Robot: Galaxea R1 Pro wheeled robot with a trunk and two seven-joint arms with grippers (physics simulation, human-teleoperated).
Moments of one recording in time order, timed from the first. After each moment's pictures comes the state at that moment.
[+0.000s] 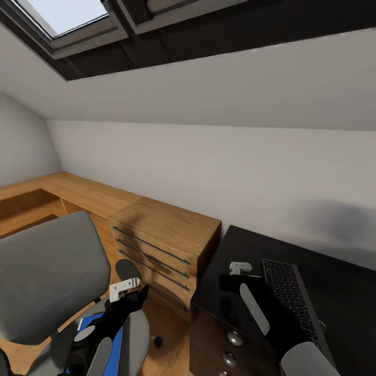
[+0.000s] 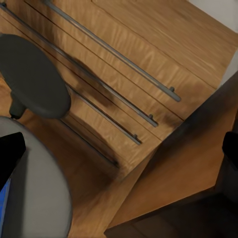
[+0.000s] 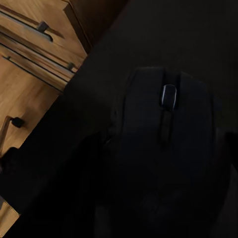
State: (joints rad) left arm -0.07 -0.06 -0.09 -1.62 0.34 0.49 0.20; right arm -0.53 0.00 0.25 -1.03 -0.40 0.69 -0.16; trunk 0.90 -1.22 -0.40
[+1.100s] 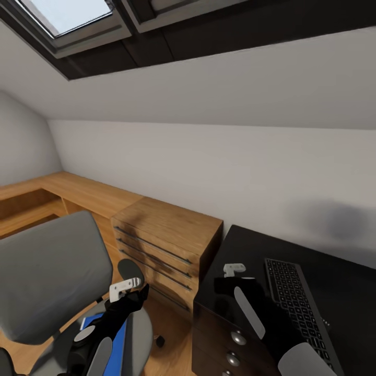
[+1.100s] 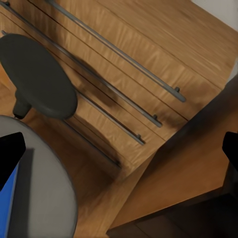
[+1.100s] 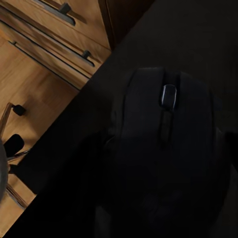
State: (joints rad) left arm -0.07 -0.07 -0.09 -1.62 0.35 0.49 0.20; right arm -0.53 0.00 0.32 -1.03 -0.39 0.69 -0.17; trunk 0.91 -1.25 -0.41
